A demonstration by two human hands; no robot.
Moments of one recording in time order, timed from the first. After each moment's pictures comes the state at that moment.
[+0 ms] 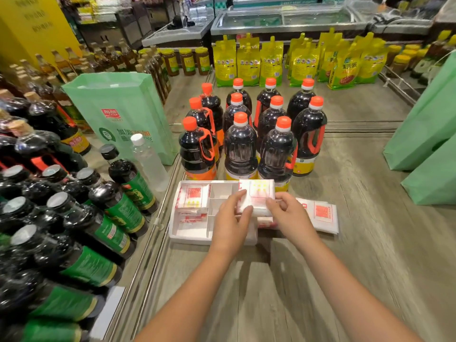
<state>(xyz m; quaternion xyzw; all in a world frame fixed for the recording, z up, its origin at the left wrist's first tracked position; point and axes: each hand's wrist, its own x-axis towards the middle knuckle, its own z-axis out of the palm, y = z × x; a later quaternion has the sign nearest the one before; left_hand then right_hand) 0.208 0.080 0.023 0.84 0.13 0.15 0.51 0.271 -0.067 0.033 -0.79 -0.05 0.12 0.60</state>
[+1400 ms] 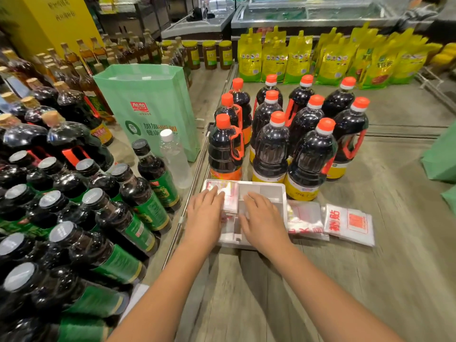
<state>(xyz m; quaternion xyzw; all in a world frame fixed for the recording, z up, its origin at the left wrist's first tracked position) 0.192 0.210 0.021 0.99 0.12 0.08 0.09 0.251 0.055 0.010 -0.93 -0.31 -0.01 0.20</state>
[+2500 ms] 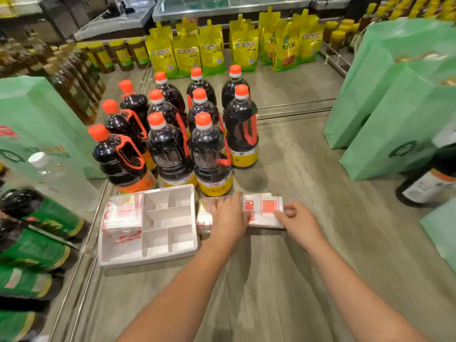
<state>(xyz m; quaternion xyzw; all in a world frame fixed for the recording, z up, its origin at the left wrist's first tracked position) 0.304 -0.038 -0.004 0.97 0.07 -0.04 0.21 0.314 -0.223 -0.024 -0.87 0.10 0.09 0.47</state>
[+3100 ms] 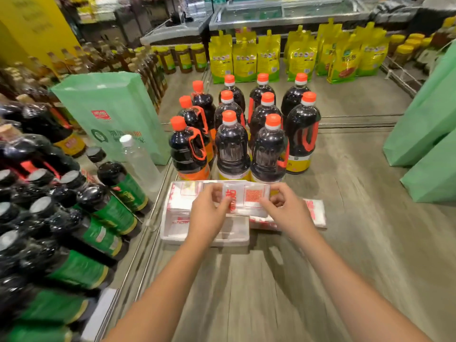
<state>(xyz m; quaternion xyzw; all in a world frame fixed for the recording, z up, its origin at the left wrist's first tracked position) 0.231 0.104 0.039 0.86 0.18 0.17 0.44 0.291 -0.088 0.033 -0.85 -0.10 0.05 0.51</state>
